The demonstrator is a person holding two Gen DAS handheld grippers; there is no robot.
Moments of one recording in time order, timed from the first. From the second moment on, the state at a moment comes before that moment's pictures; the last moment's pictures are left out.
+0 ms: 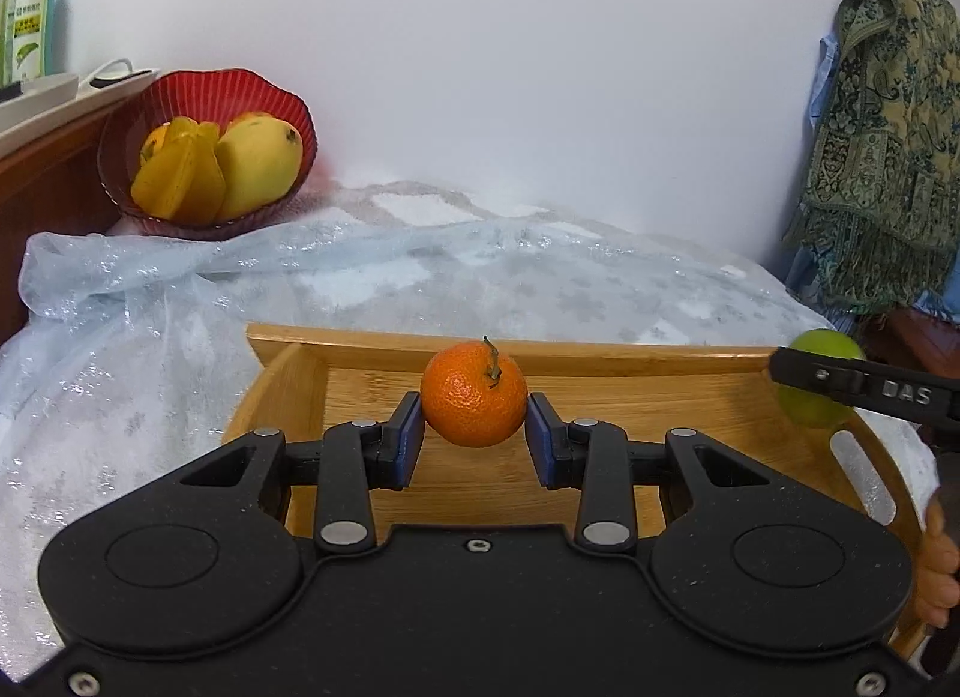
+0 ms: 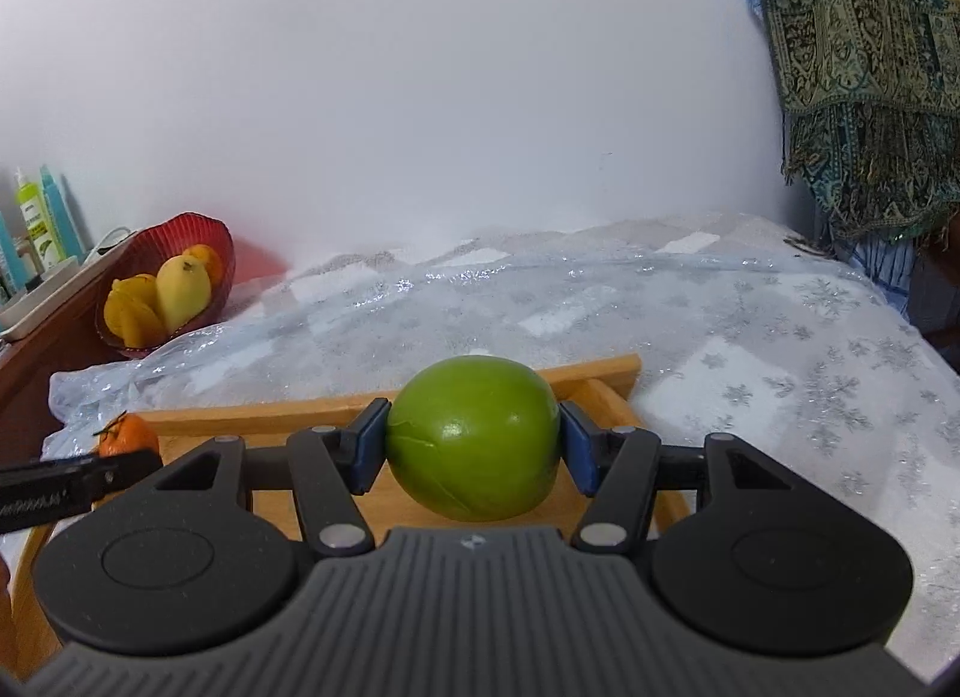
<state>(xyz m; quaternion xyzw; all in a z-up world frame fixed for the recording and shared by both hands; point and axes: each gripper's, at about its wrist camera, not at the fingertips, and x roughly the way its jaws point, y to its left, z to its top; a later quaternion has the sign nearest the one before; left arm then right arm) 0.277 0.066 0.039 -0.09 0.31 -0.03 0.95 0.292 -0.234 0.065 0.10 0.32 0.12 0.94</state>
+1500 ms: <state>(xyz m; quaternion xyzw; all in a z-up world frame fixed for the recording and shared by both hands) 0.285 0.058 0.024 -0.06 0.34 -0.03 0.94 0.304 -0.221 0.051 0.07 0.36 0.11 0.93</state>
